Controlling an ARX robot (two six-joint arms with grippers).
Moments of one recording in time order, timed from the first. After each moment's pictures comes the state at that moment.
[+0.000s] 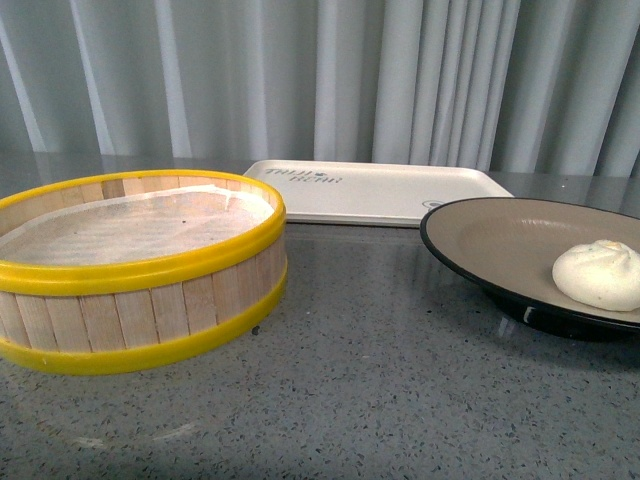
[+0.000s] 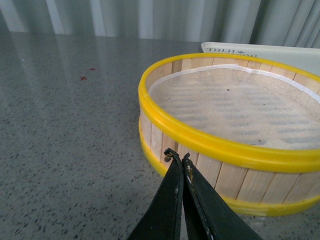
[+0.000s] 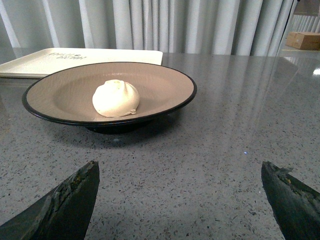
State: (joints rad) left arm -0.17 0.90 0.17 0.73 -0.17 0.00; right arm 0.00 0.00 0.01 0.00 0.00 -0.01
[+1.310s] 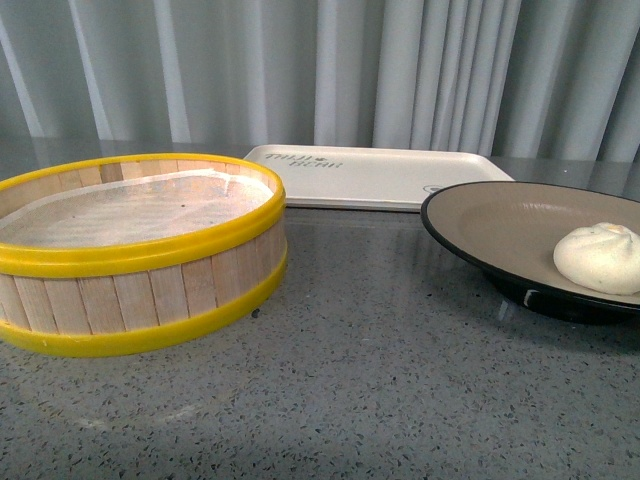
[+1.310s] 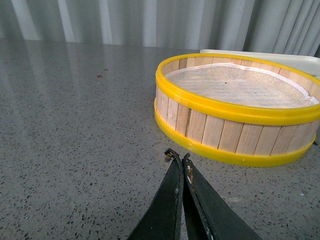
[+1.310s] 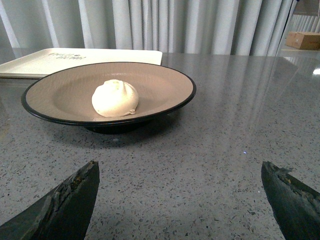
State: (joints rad) left arm 0.00 0.24 0.03 0.24 0.00 0.00; right arm 0.00 0.00 0.01 0.00 0.00 -0.01
